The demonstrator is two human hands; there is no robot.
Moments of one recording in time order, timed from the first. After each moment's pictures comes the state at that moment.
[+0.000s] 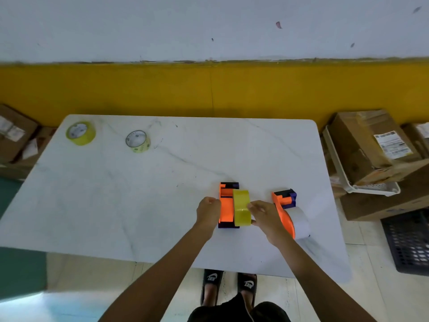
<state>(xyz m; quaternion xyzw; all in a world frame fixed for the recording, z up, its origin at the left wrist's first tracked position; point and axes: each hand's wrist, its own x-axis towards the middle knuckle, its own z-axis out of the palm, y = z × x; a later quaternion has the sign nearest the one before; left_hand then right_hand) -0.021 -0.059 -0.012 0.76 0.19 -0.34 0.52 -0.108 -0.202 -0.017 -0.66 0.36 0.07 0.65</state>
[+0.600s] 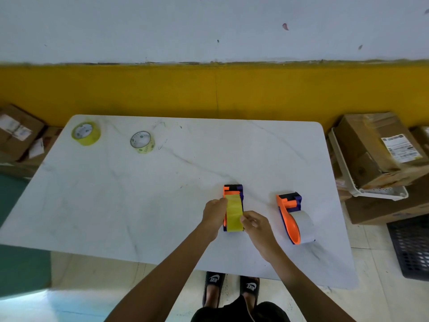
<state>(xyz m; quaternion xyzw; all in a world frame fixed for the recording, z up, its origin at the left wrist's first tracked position) -0.018 -0.065 -0.004 0.73 0.20 -0.38 0.53 -0.119 -0.168 -0.034 -0.71 0.30 0.06 0.63</state>
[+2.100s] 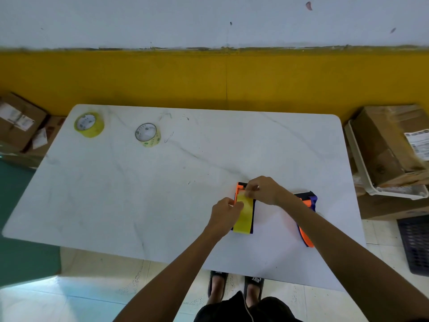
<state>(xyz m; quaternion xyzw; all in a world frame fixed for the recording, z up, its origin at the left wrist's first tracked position) -0.007 -0.055 -0.021 0.84 0.03 -0.36 0.40 -0.003 -0.227 -0.017 -0.89 0.10 0.25 0.37</state>
